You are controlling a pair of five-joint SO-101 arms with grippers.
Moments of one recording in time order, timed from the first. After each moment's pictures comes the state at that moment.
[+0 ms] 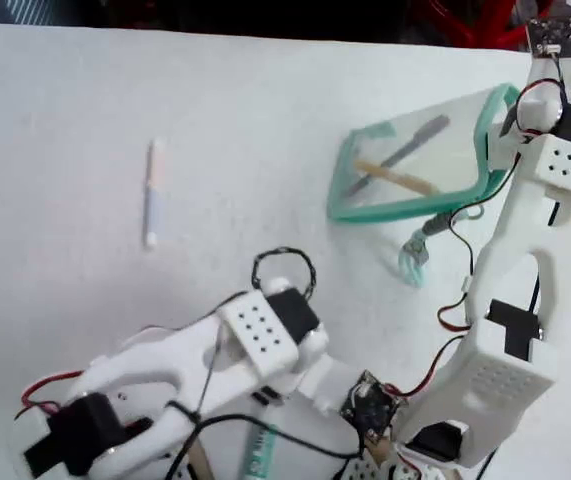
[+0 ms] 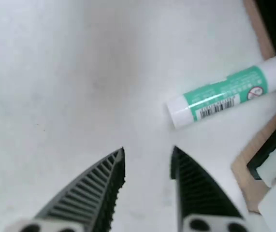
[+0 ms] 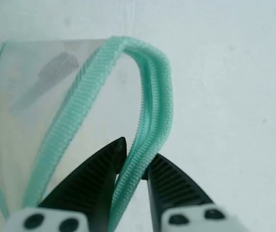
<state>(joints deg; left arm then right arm) 52.5 -14.2 37.5 80.4 -64.9 17.3 22.5 -33.5 82.4 23.5</state>
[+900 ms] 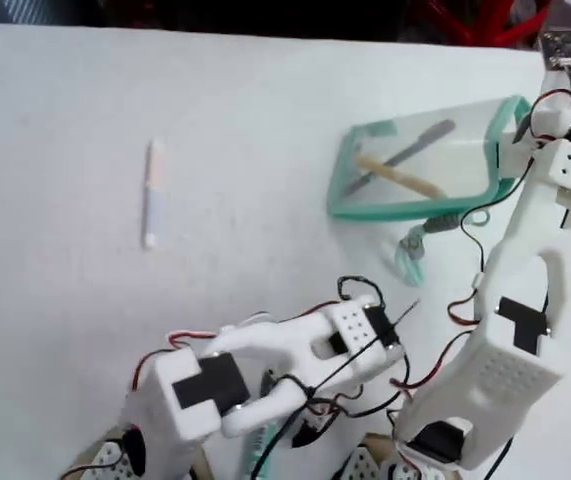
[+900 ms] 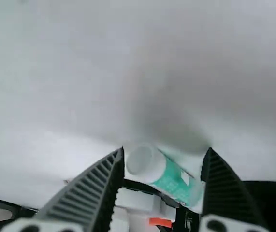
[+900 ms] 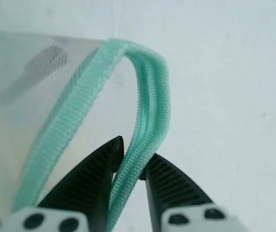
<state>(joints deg) 59.0 24.8 13.2 94.3 19.4 20.3 25.4 -33.4 79.1 25.4</state>
